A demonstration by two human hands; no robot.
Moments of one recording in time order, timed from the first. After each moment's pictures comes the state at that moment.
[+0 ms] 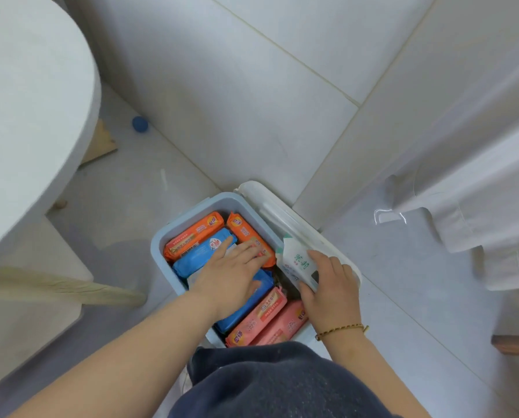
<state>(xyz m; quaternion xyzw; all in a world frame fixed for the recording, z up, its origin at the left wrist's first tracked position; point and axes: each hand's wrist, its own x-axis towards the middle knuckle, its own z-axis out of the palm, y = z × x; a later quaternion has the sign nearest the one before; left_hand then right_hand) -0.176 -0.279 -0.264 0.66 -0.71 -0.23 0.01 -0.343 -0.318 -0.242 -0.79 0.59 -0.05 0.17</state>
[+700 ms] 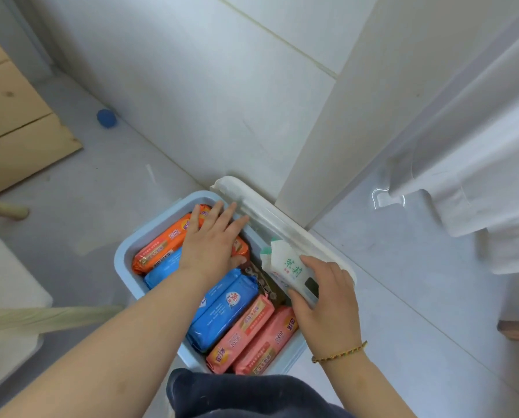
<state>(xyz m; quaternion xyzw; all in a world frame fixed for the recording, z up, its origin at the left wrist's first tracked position) -0.173 -0.338 -0.299 0.73 -0.67 -0.11 0.00 -0.357 -0.320 -0.253 -0.78 0.55 -0.18 0.22</state>
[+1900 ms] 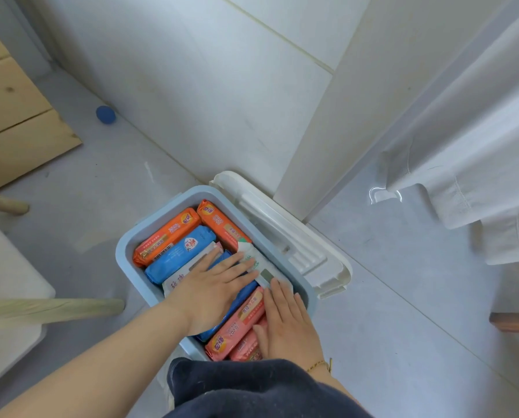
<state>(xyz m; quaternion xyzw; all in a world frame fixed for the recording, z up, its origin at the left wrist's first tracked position) -0.183 -0.280 -0.302 0.59 -0.78 -0.22 -0.07 -0.345 -0.279 -0.280 -0.84 0.49 0.17 0.17</state>
